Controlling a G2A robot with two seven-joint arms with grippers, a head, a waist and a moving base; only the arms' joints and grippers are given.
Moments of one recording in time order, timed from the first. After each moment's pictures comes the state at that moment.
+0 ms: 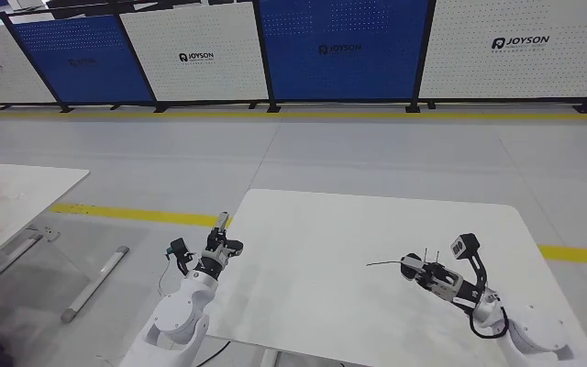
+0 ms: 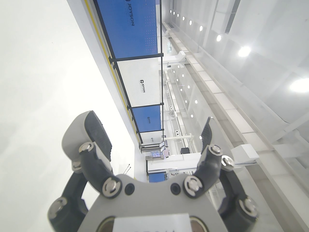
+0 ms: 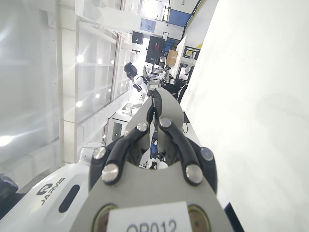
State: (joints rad) left arm 1.73 -1.15 -1.60 -1.80 -0.42 0.00 0.00; right arm -1.26 -1.04 1.21 -1.41 0.52 -0.20 0.91
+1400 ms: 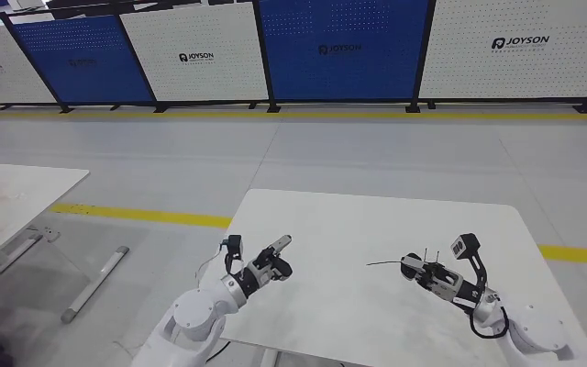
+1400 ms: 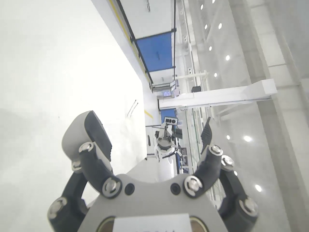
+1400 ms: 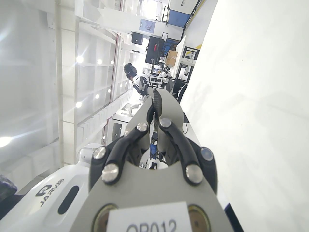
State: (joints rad) left arm 1.65 -1.14 -1.46 -1.82 -0.32 0.10 -0.50; right arm -1.26 -1.04 1.21 -1.41 0.53 -0.20 0.91
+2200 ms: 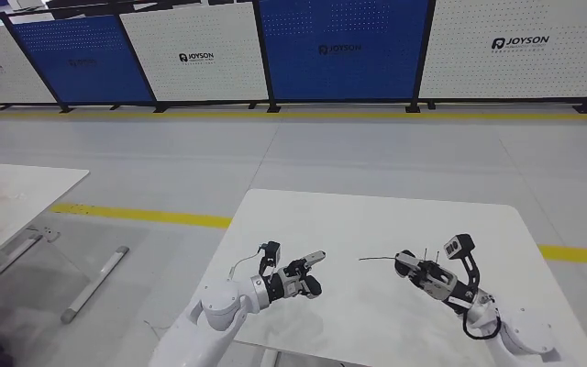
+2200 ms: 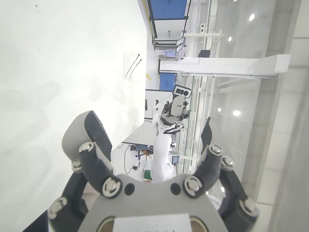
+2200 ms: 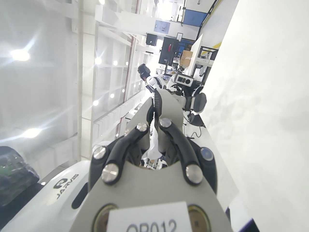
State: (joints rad) left arm 1.51 -1.15 -1.31 -1.68 -0.39 0.14 -0.66; right arm -1.26 -1.07 1.15 -1.42 0.62 -0.25 0.84
